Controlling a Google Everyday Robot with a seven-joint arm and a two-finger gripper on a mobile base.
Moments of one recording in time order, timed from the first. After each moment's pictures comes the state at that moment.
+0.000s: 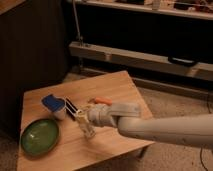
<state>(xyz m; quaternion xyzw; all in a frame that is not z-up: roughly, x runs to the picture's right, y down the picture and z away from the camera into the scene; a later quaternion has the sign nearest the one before) -0.121 0.102 0.661 -0.19 -0.41 0.41 0.80</state>
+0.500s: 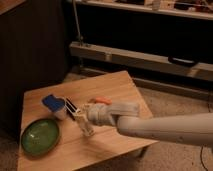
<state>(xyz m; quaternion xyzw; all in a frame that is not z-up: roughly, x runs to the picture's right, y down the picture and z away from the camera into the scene) -0.132 0.099 0.667 -0.20 -0.41 0.40 0.79</state>
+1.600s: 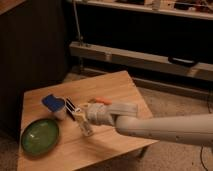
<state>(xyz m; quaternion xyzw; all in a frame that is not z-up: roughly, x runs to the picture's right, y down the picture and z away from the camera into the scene) -0.139 0.097 0.674 -0.20 -0.44 0.40 0.78</state>
